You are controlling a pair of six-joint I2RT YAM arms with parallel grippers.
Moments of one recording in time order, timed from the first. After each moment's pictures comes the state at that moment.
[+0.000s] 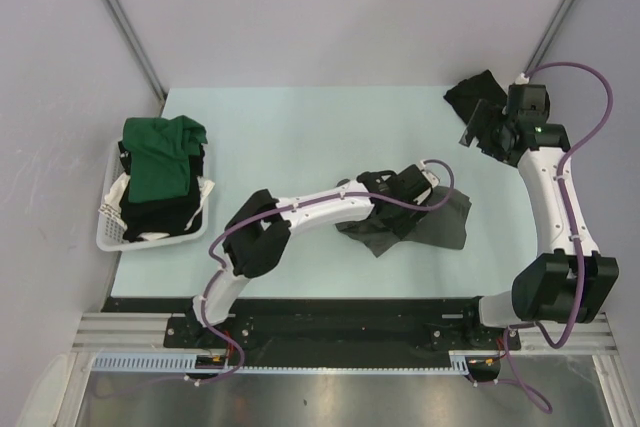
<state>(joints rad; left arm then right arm) -1.08 2.17 1.83 -0.68 -0.15 -0.19 -0.07 1.41 1.42 -0.81 0.05 0.35</state>
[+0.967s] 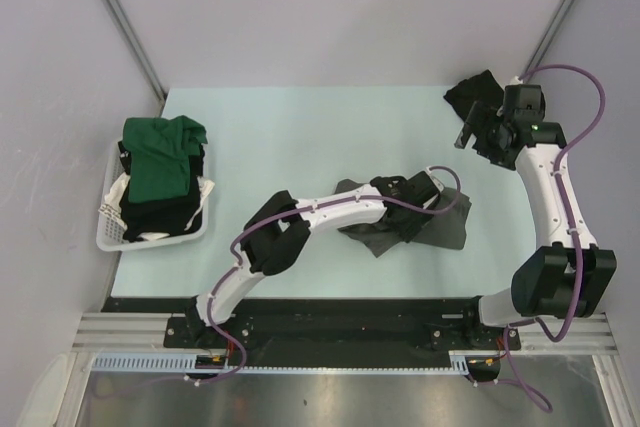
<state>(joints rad) -1.09 2.32 1.94 -0.70 -0.16 -0.21 -0.07 1.43 1.42 -0.82 -0.01 0.36</state>
